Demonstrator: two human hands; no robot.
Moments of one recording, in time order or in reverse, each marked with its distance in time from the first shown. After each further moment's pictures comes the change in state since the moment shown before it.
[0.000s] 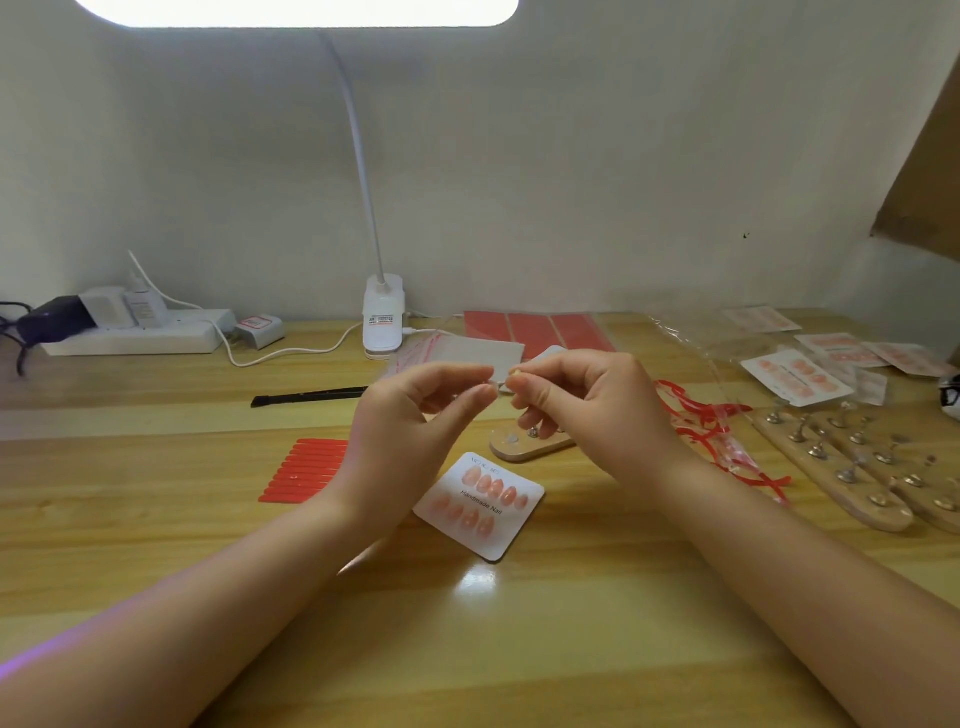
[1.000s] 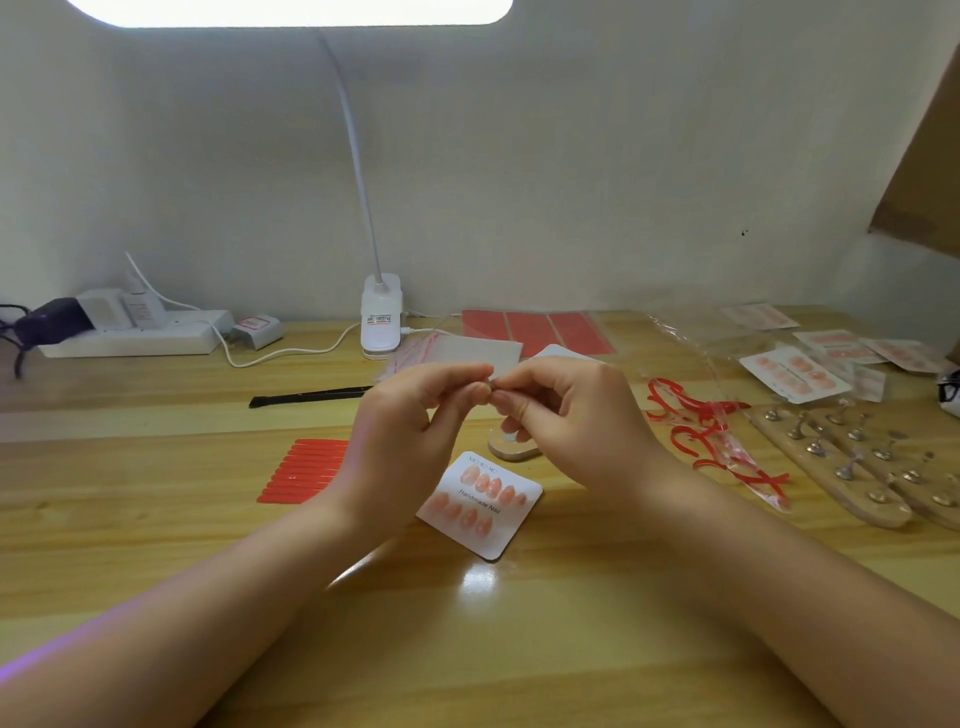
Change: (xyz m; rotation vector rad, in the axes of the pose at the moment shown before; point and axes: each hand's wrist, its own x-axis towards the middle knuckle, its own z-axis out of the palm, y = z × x) left_hand 0.000 -0.005 0.002 0.199 0.049 0.248; right_hand -0.005 -0.009 0.011 -0.227 -0.024 -0.122
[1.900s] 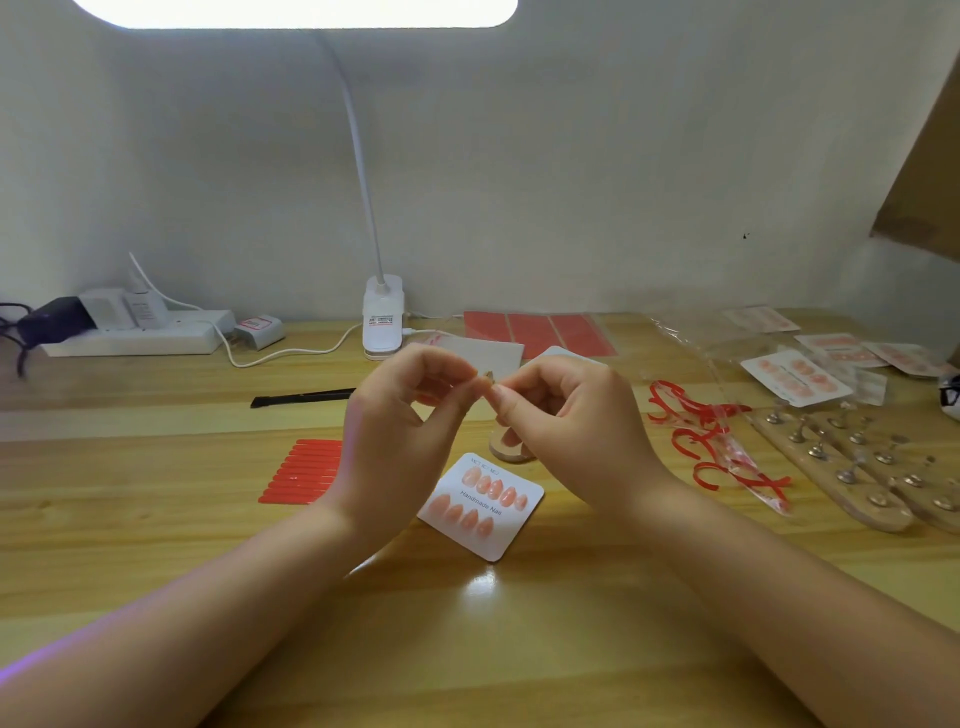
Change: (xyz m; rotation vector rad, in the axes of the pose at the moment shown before) left_hand 0.000 0.004 0.000 -0.107 0.117 -0.020; right_hand -0.006 -0.012 0.009 0.076 0.118 0.100
